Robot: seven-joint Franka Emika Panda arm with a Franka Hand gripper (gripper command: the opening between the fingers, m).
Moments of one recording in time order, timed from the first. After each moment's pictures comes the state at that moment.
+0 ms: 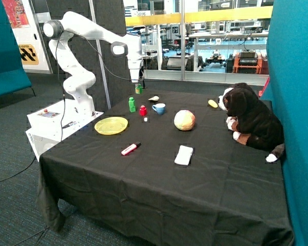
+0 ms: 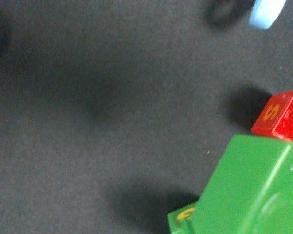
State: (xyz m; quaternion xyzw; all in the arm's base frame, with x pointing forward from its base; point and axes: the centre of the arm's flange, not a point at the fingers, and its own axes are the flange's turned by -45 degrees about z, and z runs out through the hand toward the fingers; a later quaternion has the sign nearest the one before) arm 0.388 0.086 0.435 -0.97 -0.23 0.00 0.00
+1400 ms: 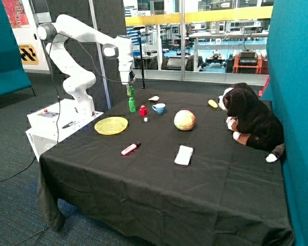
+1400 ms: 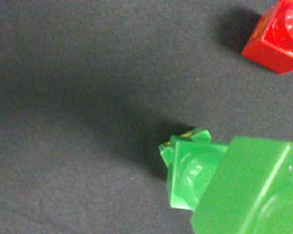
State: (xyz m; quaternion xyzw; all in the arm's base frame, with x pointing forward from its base) arm 0.347 0.058 0.425 -0.98 -0.21 0.00 0.00
